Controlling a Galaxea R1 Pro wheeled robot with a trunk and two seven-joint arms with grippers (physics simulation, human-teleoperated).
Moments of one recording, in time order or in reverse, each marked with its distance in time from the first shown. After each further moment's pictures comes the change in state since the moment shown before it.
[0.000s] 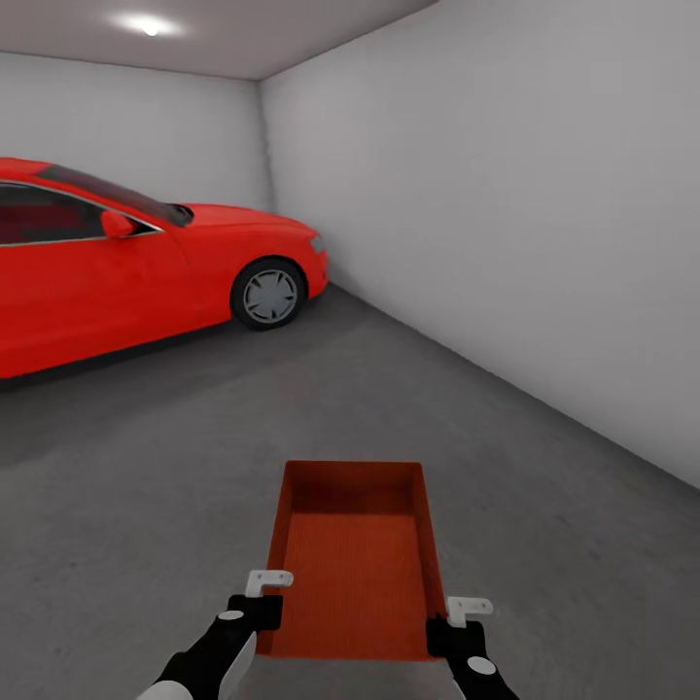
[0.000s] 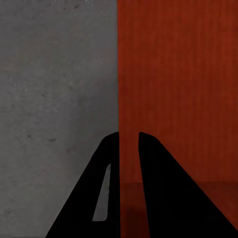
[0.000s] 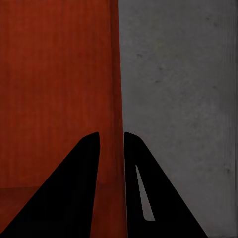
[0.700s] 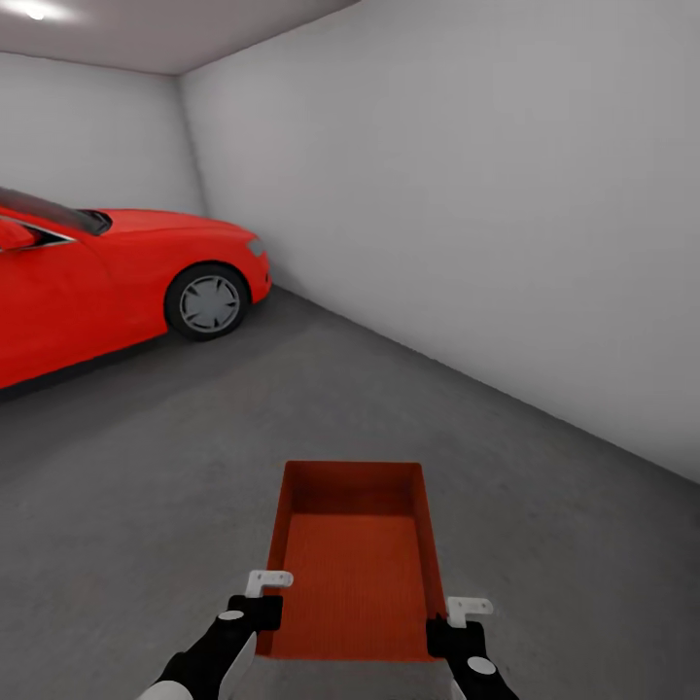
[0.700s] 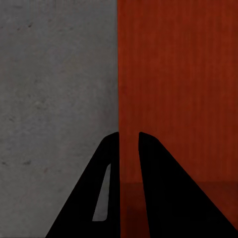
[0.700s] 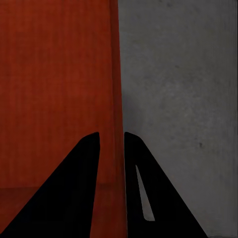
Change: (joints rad) left arm 0.000 0.000 0.001 0.001 0.000 0.001 0.000; right arm 0.000 0.000 0.000 0.000 0.000 0.003 0.000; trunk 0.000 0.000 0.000
